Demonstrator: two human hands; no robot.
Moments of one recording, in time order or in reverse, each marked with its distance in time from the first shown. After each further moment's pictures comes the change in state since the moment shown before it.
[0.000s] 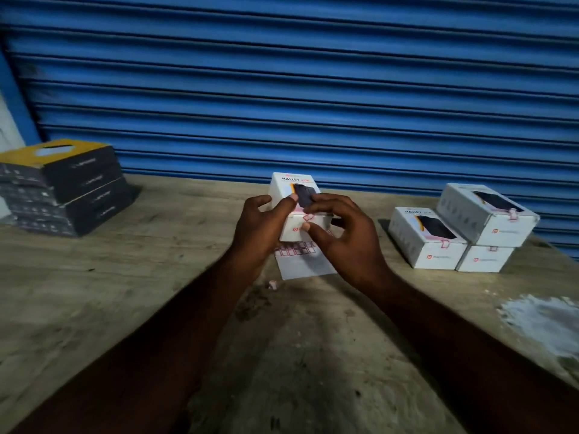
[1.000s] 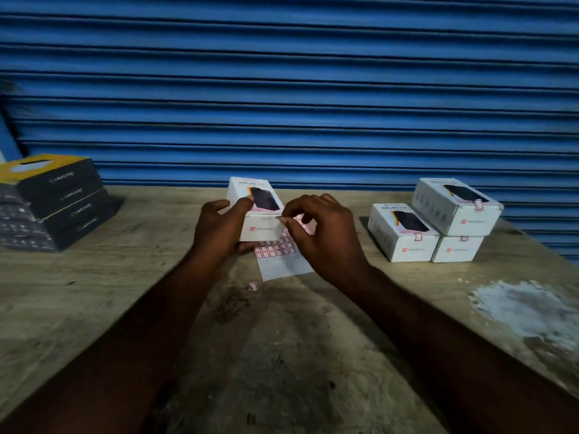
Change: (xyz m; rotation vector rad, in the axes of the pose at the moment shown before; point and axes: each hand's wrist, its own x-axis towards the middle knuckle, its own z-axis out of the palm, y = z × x) left_hand 0.010 0.003 -0.019 0.013 0.131 -0.039; right_hand 0.003 -0.024 -0.013 -0.361 -0.036 -0.226
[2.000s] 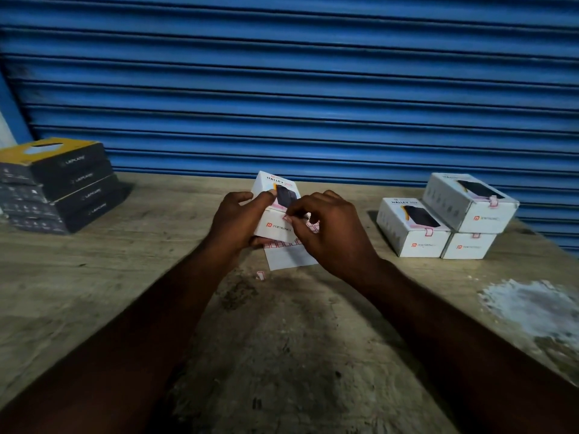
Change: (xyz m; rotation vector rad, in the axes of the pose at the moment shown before) left_hand -0.012 0.002 0.006 0.074 -0.113 0.014; right_hand -0.003 -0.002 0.001 -0.083 -0.147 -0.020
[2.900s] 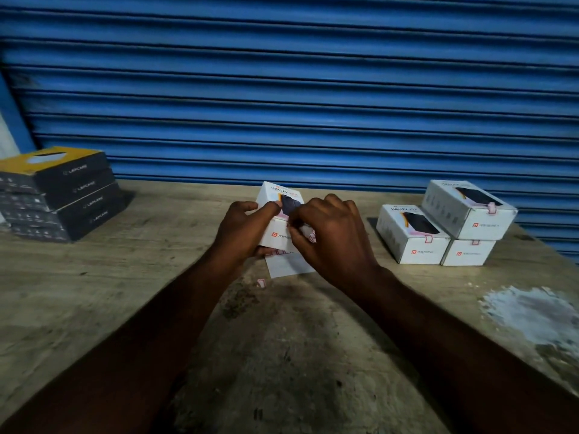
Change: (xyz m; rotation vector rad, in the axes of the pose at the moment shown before) left_hand -0.009 0.005 0.005 0.005 -0.017 -0.009; right_hand 0.000 -0.005 0.000 -0.310 0.045 -0.065
